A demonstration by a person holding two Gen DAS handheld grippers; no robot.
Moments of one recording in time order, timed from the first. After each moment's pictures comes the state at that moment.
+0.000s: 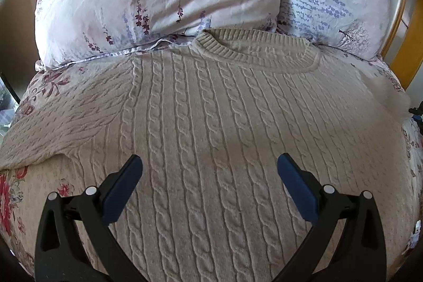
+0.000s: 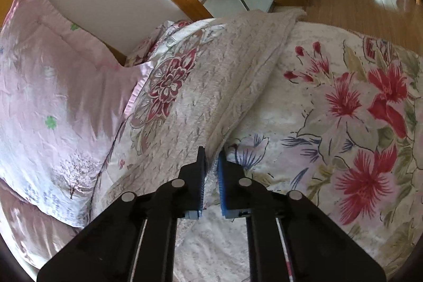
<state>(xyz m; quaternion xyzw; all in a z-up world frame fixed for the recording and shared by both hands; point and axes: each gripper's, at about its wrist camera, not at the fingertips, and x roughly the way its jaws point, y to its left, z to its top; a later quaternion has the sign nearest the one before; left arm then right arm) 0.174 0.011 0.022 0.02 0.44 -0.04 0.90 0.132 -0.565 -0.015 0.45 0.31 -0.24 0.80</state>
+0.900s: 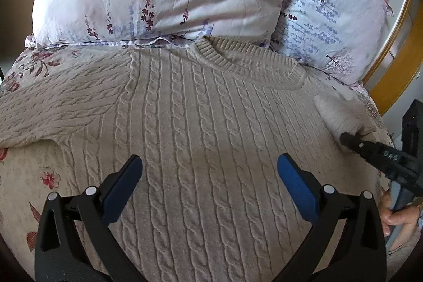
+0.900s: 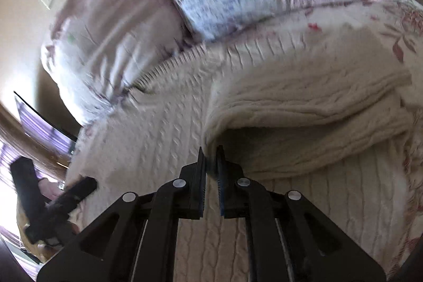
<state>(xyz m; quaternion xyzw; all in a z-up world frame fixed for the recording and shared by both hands) 0.169 0.037 0.031 -0.08 0.44 -0.09 0.89 0.170 -0.268 0.007 0.25 0.43 0.12 0.86</state>
